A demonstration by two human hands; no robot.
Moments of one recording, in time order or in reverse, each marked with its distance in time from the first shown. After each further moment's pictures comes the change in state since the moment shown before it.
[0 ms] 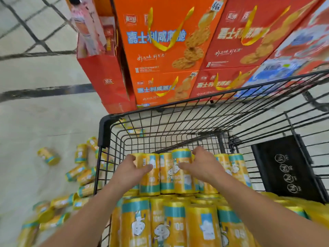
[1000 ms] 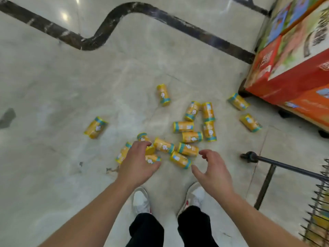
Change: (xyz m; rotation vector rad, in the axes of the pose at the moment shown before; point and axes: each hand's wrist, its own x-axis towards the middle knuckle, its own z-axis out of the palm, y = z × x) left_hand 0.045 -0.539 -0.283 -0.156 0.370 0.025; right_hand -0.060 -0.365 0.469 -0.247 0.007 -0.526
